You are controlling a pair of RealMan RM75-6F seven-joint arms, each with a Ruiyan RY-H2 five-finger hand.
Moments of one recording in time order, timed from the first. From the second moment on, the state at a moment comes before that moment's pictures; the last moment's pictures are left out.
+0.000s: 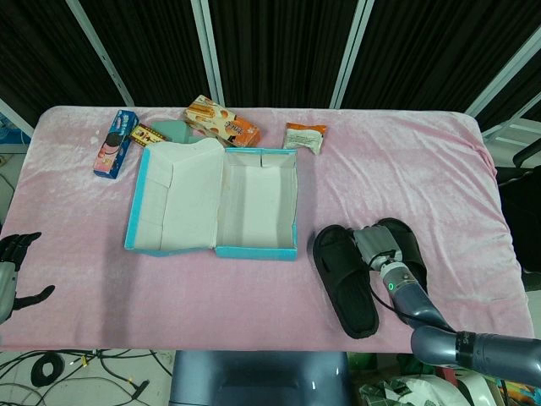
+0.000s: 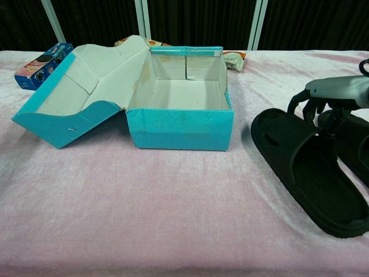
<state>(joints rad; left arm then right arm) -0.11 -1.12 -0.07 -1.63 1.41 1.46 0.07 0.89 -1.24 0.05 -1.75 -0.56 0.86 -0.54</state>
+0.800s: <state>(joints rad) -0.13 -1.12 -0.08 -1.65 1.42 1.45 0.11 0.83 -0.93 0.23 -2.00 -0.69 0.85 -0.18</state>
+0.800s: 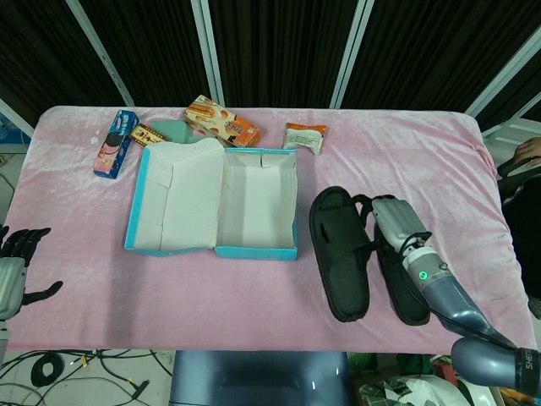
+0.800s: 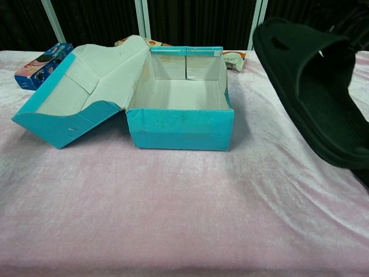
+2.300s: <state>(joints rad) -0.12 -1.15 -0.07 -1.60 1.35 1.39 0.09 1.41 -1.49 0.48 -1.51 0.12 1.21 -0.75</state>
